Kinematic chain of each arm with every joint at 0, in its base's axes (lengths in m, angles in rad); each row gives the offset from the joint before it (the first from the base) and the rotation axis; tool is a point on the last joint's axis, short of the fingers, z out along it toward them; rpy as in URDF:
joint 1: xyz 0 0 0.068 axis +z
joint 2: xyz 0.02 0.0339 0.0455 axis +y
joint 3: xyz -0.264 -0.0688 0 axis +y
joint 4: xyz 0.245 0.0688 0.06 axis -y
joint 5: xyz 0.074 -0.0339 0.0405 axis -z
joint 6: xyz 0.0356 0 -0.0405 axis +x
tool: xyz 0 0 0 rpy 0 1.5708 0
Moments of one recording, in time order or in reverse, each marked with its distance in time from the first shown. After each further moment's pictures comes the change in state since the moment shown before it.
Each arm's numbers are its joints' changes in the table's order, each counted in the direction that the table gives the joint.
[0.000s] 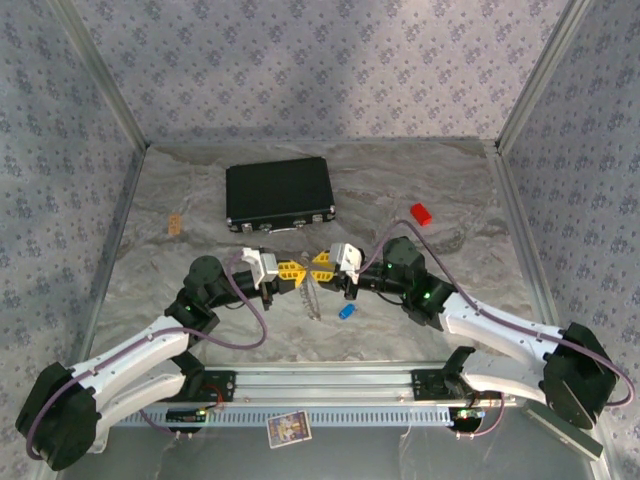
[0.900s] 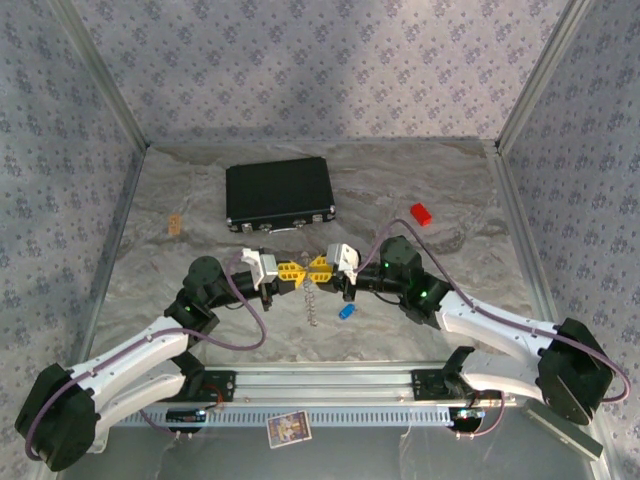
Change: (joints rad) left arm -0.003 -0.008 0.000 0.000 0.009 0.000; right arm 0.000 0.027 -0.003 0.019 -0.050 0.033
